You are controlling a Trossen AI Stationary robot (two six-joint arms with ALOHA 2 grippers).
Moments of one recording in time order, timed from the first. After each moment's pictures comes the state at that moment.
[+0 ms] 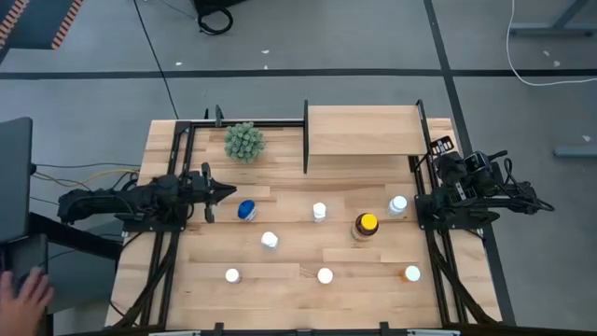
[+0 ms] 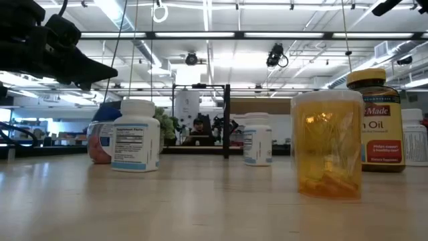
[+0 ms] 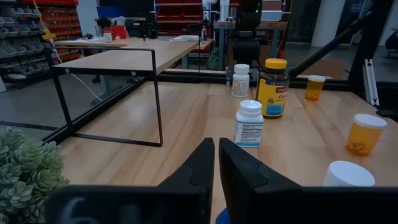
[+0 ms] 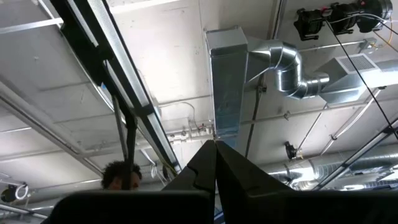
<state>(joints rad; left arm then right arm) 0.07 0.13 0.01 0.05 -0.13 -0.01 -0.02 0.01 0.09 0.93 -0.01 0.16</state>
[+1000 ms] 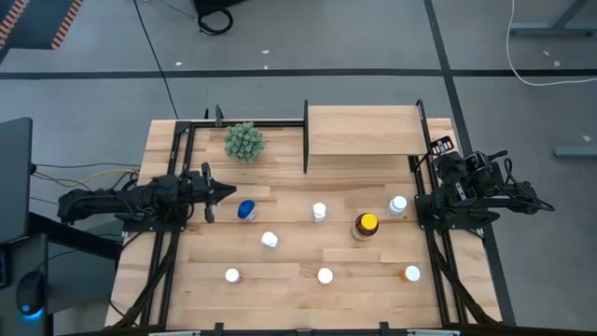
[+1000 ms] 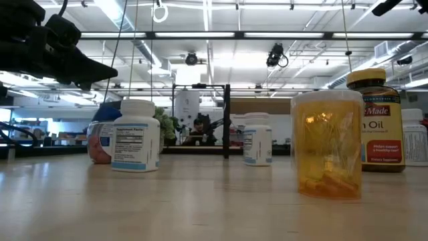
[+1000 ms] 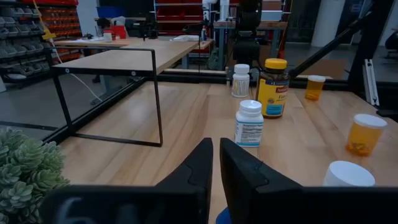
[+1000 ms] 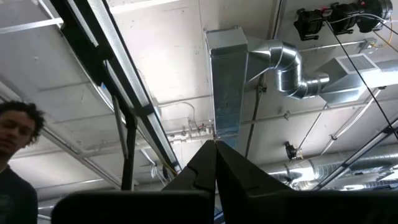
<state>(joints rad) 0.07 0.13 0.01 0.06 -0.13 -0.01 -0.02 0.01 0.09 0.93 -0.01 0.16</state>
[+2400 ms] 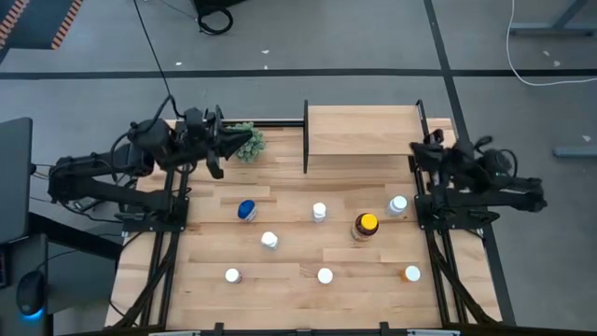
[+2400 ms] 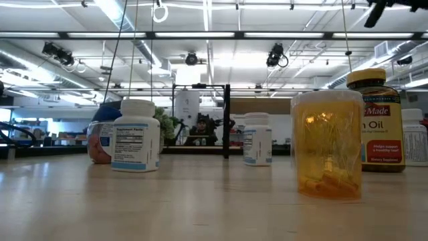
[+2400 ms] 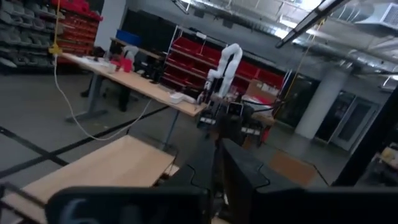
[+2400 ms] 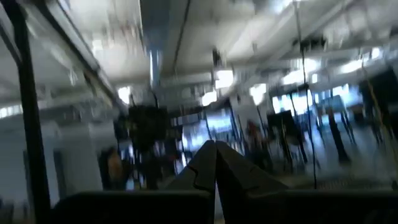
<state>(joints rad) 0.07 0.94 1.11 -0.05 -0.21 -0.37 -0.02 0.11 0.39 0.19 0.25 0.12</state>
